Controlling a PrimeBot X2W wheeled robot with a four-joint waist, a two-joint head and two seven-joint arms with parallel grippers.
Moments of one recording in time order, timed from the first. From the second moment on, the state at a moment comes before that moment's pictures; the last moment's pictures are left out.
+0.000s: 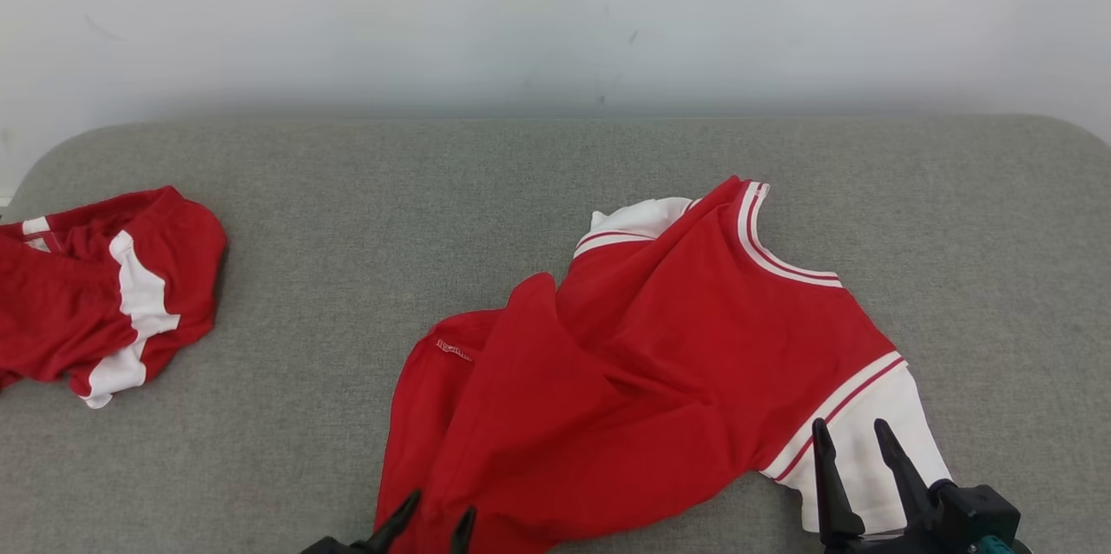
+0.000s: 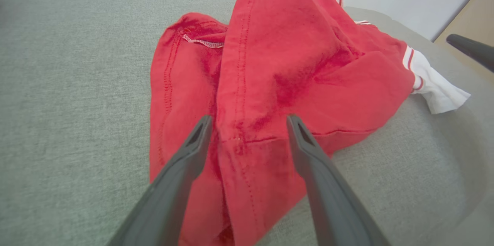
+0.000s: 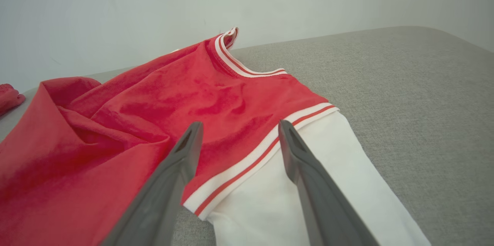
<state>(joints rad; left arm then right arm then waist) -0.09 0.25 -0.49 0.37 -0.44 -0.13 -0.25 -0.02 -0.05 -0.03 0.33 0.18 0.13 -0.26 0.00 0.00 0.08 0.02</state>
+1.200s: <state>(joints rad) 0.14 0.35 -0.54 0.06 -0.58 -0.10 -0.13 0.01 -0.05 -0.05 0.35 0.19 0.13 -0.26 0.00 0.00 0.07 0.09</state>
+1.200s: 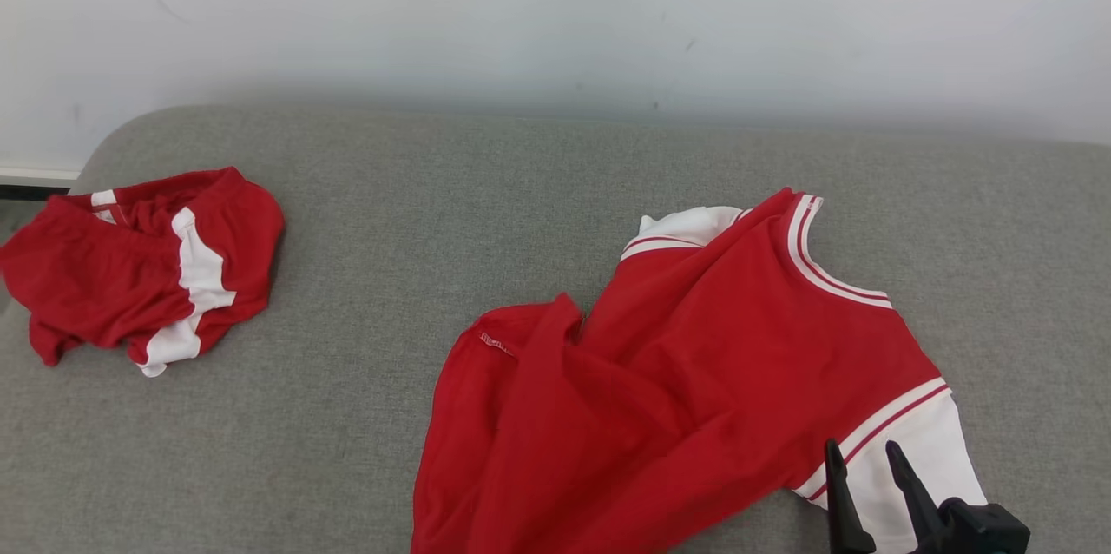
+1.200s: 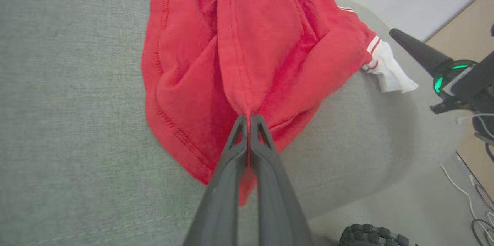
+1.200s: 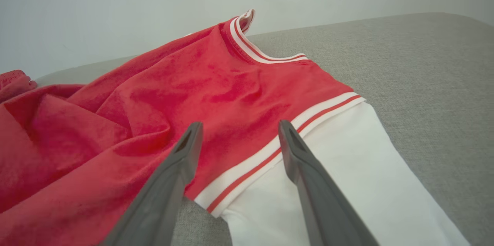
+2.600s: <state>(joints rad) -0.55 0.41 -0.63 0.61 -0.62 -0.13 -0.04 -0.08 -0.05 -0.02 0.38 0.23 0.13 -0.26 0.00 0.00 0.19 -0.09</state>
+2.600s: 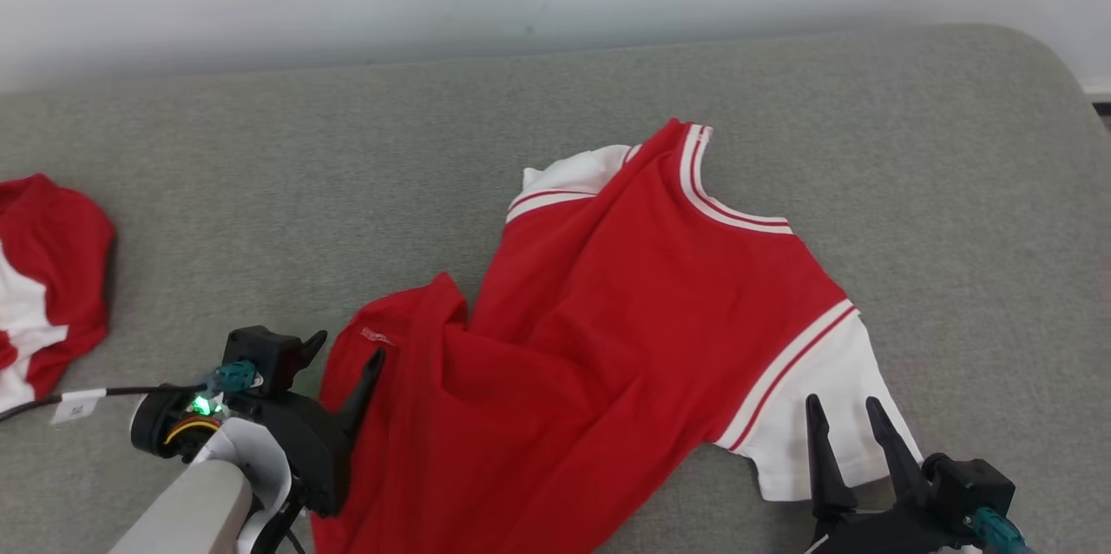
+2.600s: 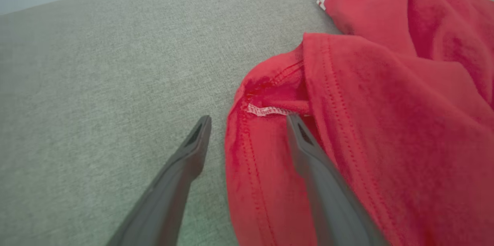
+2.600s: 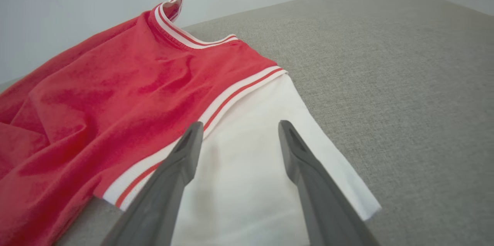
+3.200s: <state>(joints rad) -0.88 0.48 -0.84 0.68 -0.68 -0.13 -0.09 -0.12 -0.05 -0.02 0.37 0.23 0.13 -0.26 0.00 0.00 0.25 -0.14</state>
